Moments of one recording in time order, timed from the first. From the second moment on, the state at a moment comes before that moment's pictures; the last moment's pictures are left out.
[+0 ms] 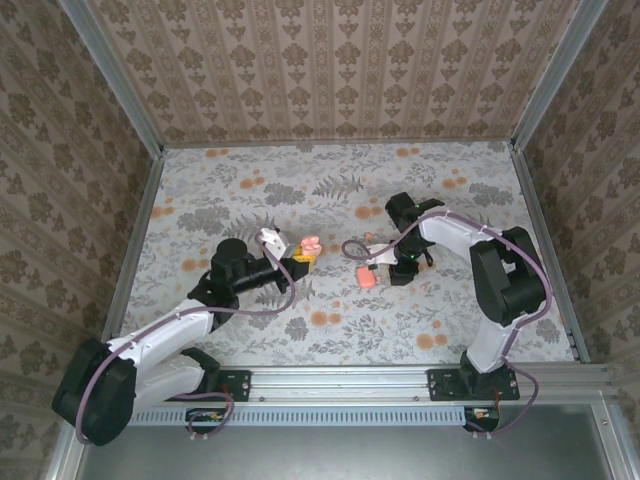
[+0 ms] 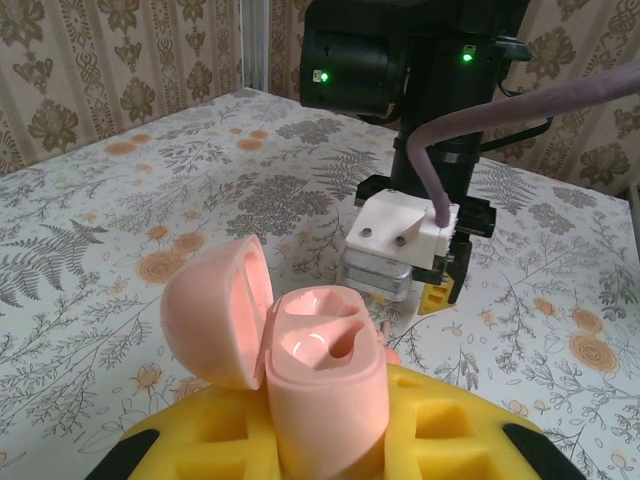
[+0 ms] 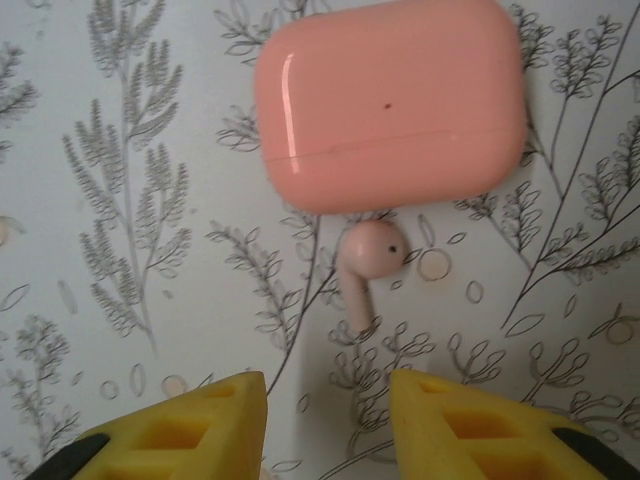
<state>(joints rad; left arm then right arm) -0.61 1.04 0.40 0.42 0.55 0.01 0.36 1.79 1.16 -0.92 -0.23 -1.23</state>
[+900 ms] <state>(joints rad) -0.61 1.03 0.40 0.42 0.53 0.01 0.40 1.85 1.15 -0.90 -0.23 -1.23</state>
